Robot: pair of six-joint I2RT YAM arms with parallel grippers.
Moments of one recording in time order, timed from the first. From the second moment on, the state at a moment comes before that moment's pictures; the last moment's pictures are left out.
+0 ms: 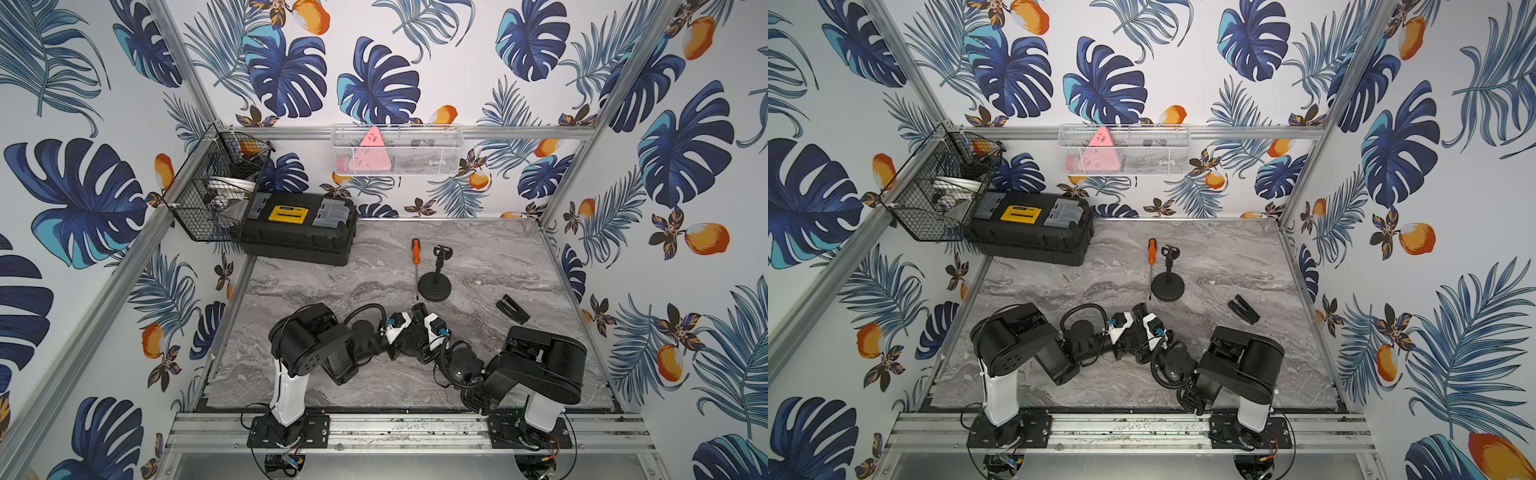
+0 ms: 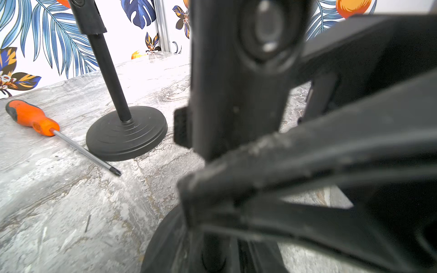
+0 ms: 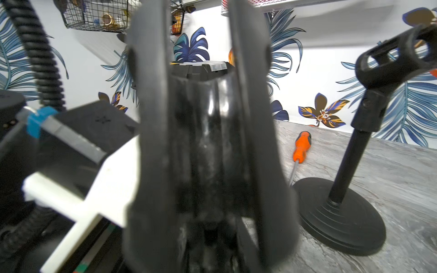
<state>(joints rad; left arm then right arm) -0.70 1.95 0.38 1.39 0.36 0.05 1.08 1.80 0.24 1.55 0.52 0.03</state>
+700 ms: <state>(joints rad) -0.71 2.00 0.38 1.46 0.36 0.05 0.87 1.33 0.13 1.13 0.15 -0.02</state>
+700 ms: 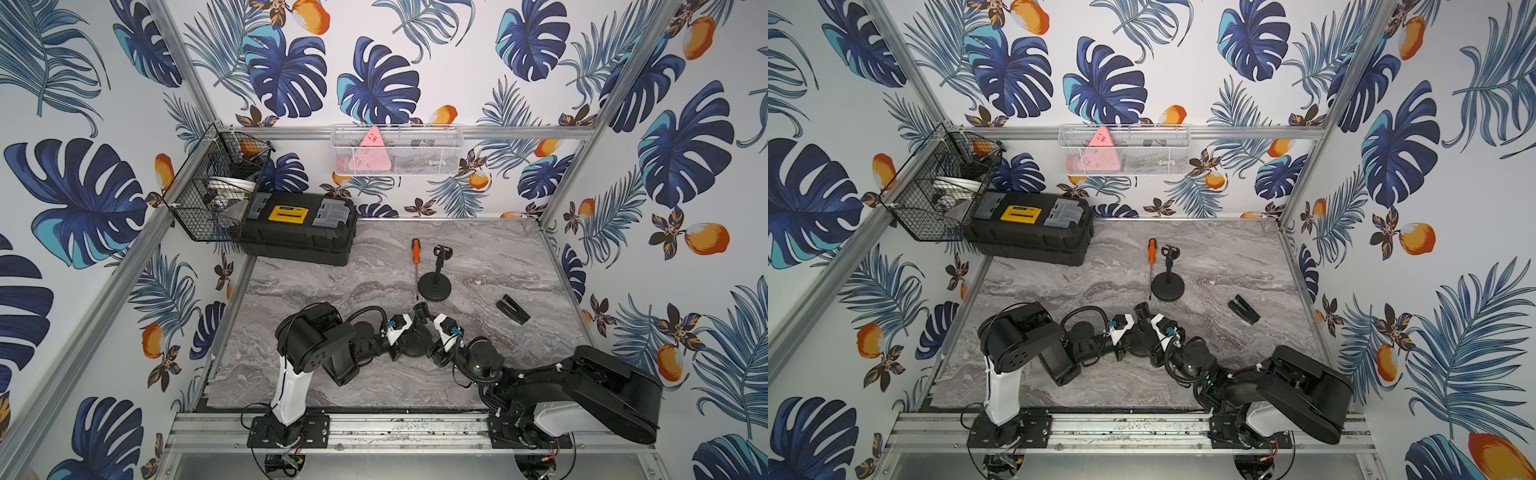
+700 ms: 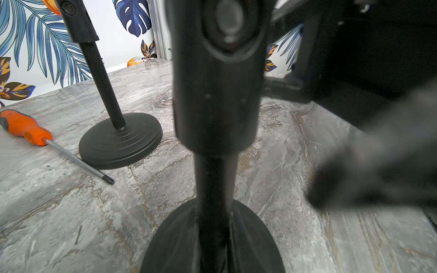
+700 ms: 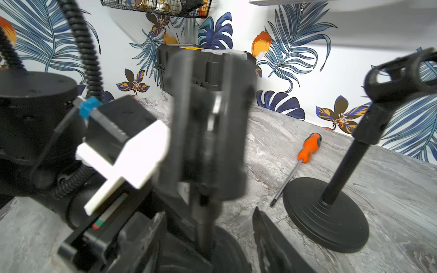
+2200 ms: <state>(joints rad) -0.70 1.98 0.39 1.44 0.37 0.04 0.57 1.64 0.33 1.11 -0.65 -0.12</state>
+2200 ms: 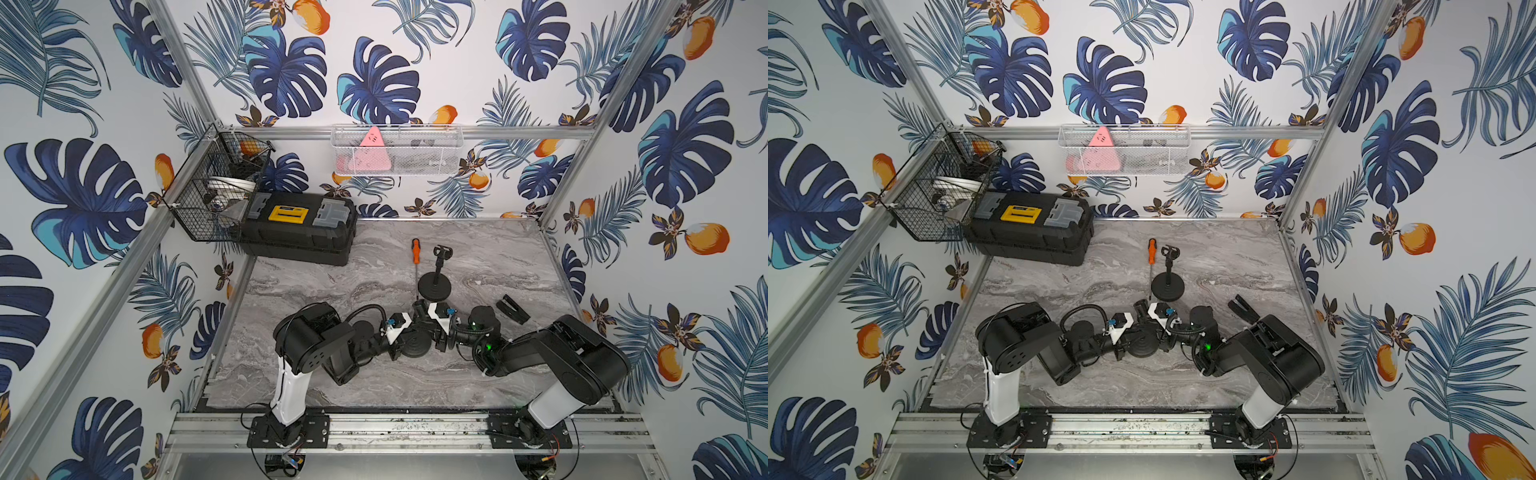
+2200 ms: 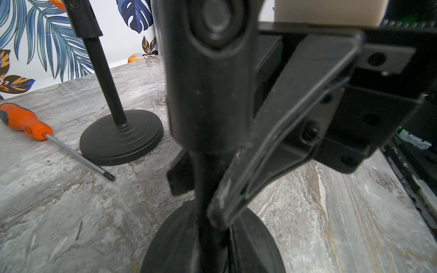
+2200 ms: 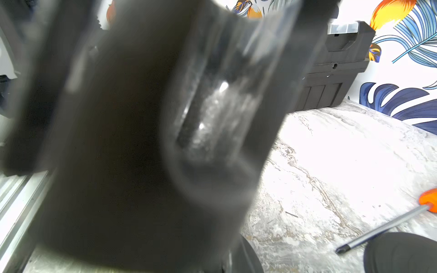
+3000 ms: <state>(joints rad) -0.70 1.96 0.38 1.40 0.35 0.04 0.82 1.77 0.21 1.49 -0.06 0.00</state>
